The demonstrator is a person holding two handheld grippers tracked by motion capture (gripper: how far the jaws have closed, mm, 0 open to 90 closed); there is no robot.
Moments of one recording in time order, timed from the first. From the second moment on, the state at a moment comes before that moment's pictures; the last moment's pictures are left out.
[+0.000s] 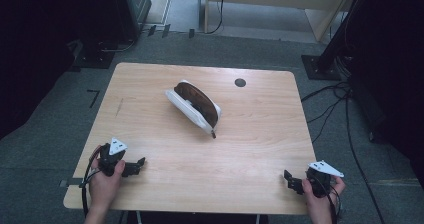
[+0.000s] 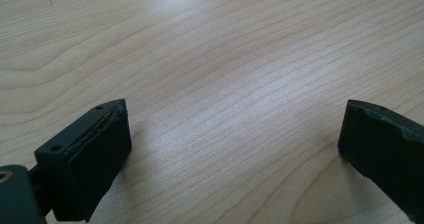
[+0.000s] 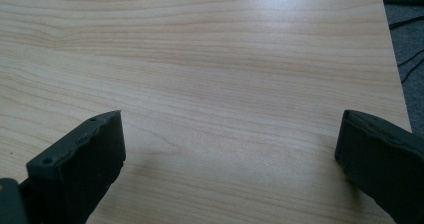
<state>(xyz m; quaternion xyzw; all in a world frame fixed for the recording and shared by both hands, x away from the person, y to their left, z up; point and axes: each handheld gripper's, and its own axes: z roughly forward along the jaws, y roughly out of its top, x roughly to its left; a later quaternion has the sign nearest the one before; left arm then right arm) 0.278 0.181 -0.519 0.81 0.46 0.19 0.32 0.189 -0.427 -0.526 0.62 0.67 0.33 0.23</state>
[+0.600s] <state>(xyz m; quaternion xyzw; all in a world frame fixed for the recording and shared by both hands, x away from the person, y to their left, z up) 0.277 0.181 -0.519 0.81 0.46 0.19 0.32 0.192 -0.419 -0.527 0.61 0.69 0.30 0.24</state>
